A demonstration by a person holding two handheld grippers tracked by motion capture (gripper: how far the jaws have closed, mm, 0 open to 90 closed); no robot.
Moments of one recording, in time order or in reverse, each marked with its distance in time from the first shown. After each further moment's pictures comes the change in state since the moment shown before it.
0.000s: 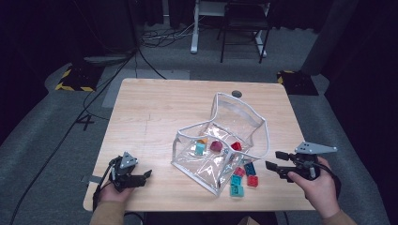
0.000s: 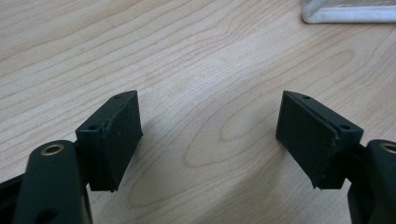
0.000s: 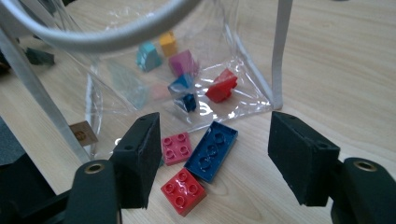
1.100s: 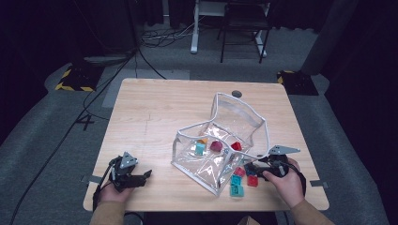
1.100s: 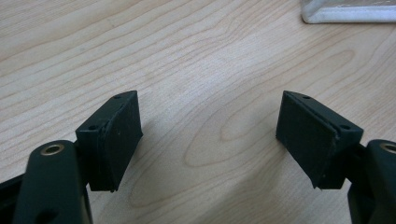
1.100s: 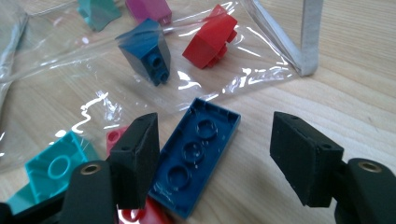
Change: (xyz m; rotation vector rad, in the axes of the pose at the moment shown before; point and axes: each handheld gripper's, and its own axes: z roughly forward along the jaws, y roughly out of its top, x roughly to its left) left arm 0.000 0.000 0.000 0.000 0.000 0.001; right arm -0.015 -0.035 0.093 0.079 -0.028 0.021
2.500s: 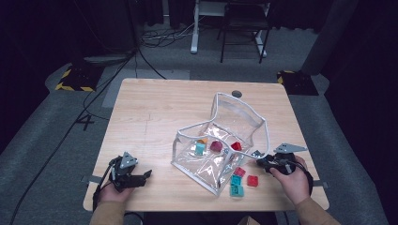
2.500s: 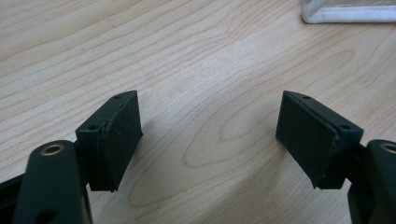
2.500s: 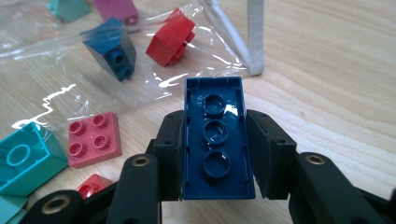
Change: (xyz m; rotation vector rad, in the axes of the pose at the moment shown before) left arm 0.000 0.000 0.000 0.000 0.000 0.000; right arm -0.016 0.001 -0.017 0.002 -0.080 -0.042
